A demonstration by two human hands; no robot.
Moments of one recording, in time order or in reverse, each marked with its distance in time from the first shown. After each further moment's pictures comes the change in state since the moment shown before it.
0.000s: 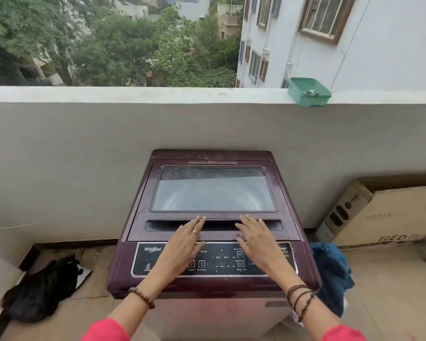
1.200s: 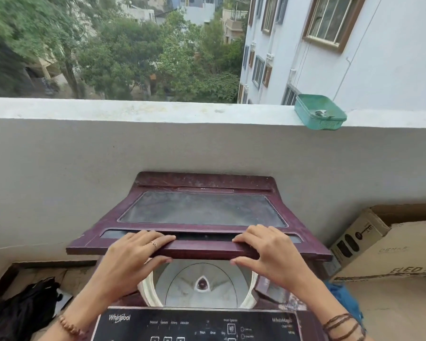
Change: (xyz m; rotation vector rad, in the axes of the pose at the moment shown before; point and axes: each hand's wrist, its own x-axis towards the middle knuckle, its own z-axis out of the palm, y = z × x) left_hand 0.056 -0.041 -0.097 0.171 0.334 0.173; right_hand 0.084 0.062 -0.069 0.132 0.256 -0.281
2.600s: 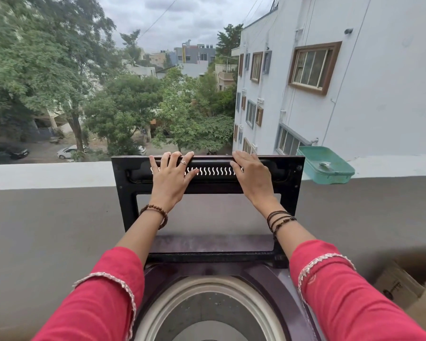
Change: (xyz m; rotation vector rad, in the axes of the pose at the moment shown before) left_hand 0.307 -0.092 -0.017 0.222 0.228 -0.308; right_hand 0.279 0.106 -0.041 0.045 0.406 0.331
